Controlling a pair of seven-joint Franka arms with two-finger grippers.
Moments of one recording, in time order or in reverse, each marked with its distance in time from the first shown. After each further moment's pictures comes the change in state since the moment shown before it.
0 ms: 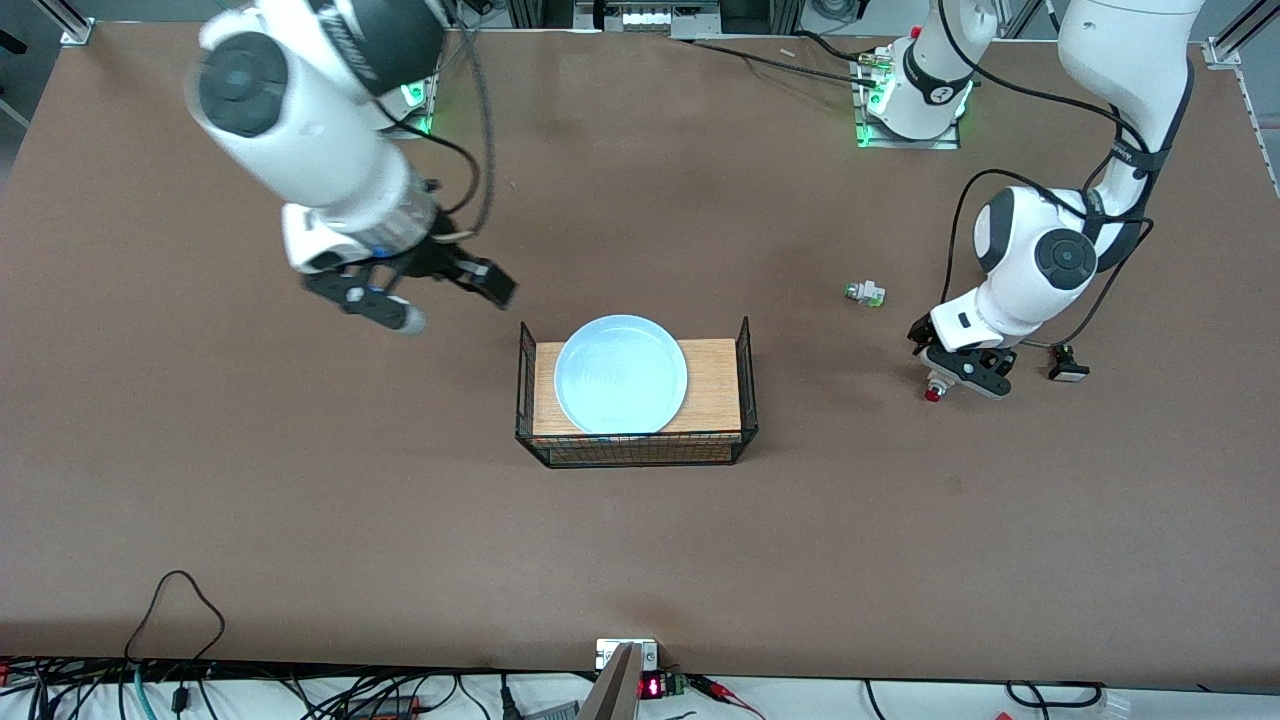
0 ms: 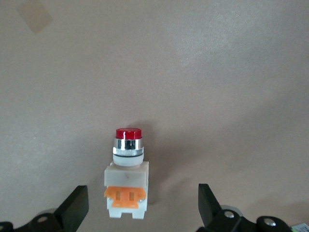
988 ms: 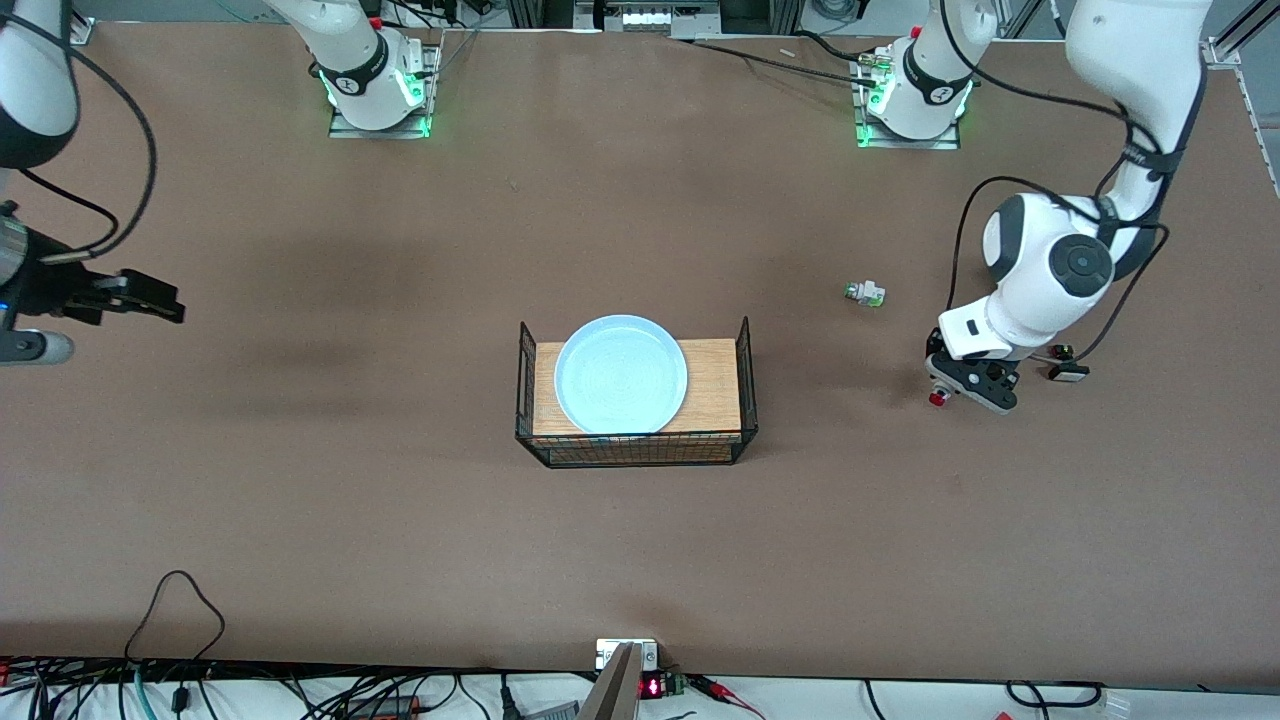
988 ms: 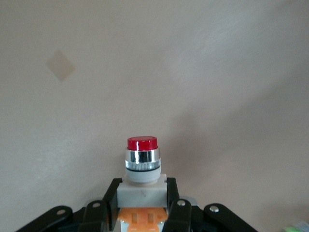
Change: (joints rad) left arm 0.008 -0.053 -0.033 0.155 0.000 -0.226 0.089; right arm -0.320 -0.035 -0.188 -0.008 -0.099 -0.138 -0.874
